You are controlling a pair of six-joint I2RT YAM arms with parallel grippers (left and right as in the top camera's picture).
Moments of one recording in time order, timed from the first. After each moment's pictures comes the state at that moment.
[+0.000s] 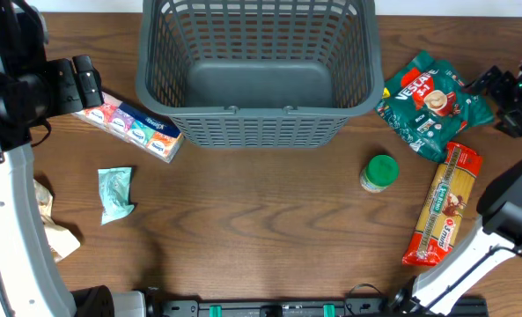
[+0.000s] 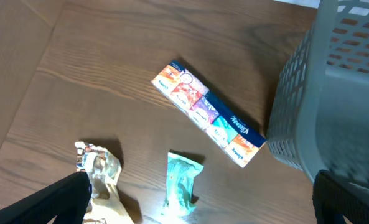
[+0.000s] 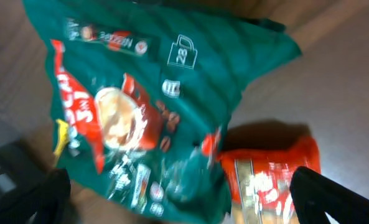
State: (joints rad) left arm 0.14 1.53 2.12 -1.50 -0.11 -0.05; right arm -0.55 2.18 2.01 -1.20 -0.28 0.23
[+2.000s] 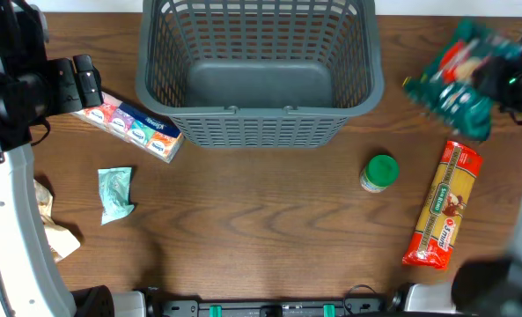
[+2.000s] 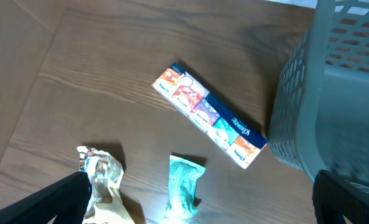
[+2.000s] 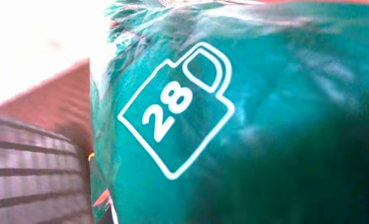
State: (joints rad) left arm 0.14 1.53 2.12 -1.49 -0.11 -0.03; right arm -0.35 1.55 1.72 -0.94 -0.12 0.19
